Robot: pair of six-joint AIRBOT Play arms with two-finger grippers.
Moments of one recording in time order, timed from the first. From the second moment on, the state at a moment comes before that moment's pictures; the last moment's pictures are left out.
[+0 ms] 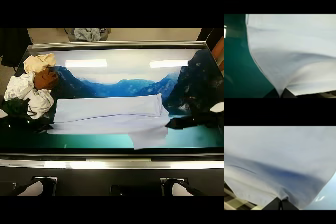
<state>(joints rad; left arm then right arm) 0.36 -1.19 0.89 1.07 -1.29 -1.28 -0.38 -1.27 0.98 -1.01 1.32 0.86</state>
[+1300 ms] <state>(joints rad) 0.33 -1.76 1.71 0.95 -1.37 -1.39 -0.42 -1.79 1.49 -0.96 1.29 0.90</state>
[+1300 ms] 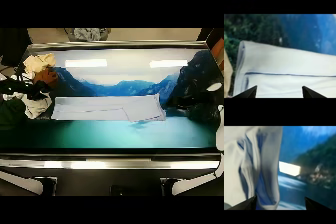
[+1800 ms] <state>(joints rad) 0.21 -1.60 1.73 0.95 -1.39 -1.39 -0.39 -1.94 1.47 -0.73 1.42 0.90</state>
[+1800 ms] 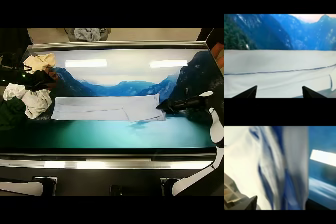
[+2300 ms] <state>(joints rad) -0.10 -1.66 1.73 0.94 -1.31 -1.35 -0.25 -1.80 1.47 -0.66 1.24 0.91</state>
